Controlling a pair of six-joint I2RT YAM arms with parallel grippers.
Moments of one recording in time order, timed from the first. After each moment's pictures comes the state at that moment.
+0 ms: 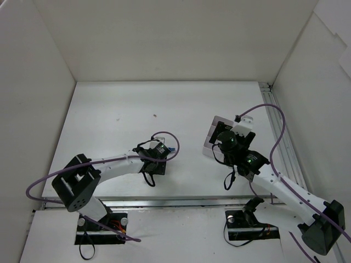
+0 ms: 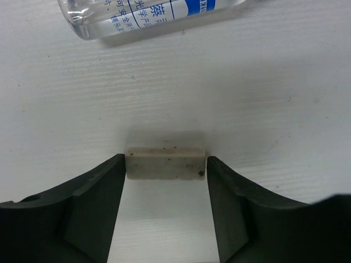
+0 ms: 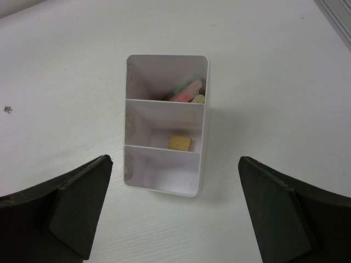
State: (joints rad) left arm -0.84 1.55 0.86 -0.50 -0.29 -0.67; right arm 0.67 0.97 0.73 -0.35 0.79 0.65
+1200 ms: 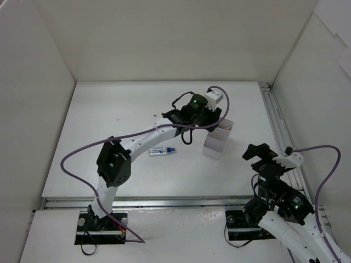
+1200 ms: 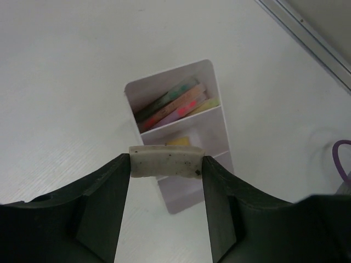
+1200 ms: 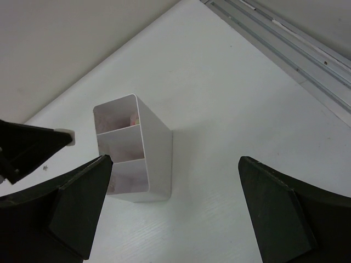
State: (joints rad) left arm -0.86 1.99 1.82 -0.34 0.06 -0.19; right arm 0.67 0.31 0.61 -0.68 0.95 0.78
